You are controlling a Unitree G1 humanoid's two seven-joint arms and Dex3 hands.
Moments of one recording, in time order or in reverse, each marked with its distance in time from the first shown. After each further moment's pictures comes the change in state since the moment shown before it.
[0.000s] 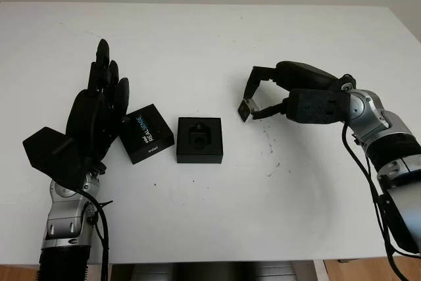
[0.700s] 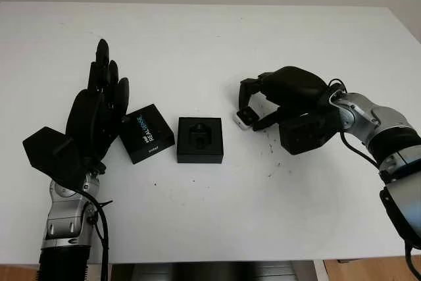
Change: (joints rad) left arm -0.001 0.000 0.001 0.000 0.002 0.000 0.000; right arm -0.085 -0.016 0.168 0.134 -0.235 -0.133 -0.207
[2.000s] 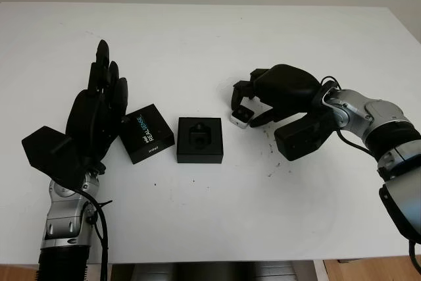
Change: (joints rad) left arm 0.000 0.001 0.002 -0.001 -0.010 0.010 -0.008; right arm -0.033 -0.010 0.112 -0.034 -0.195 -0.110 -0.219
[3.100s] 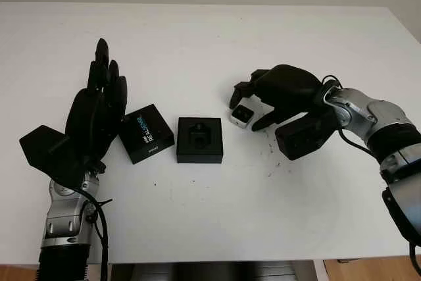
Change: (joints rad) left arm -0.004 0.001 0.001 0.000 -0.020 0.004 -0.009; right arm 0.022 -0.007 -0.024 -0.037 -0.001 0.034 0.026
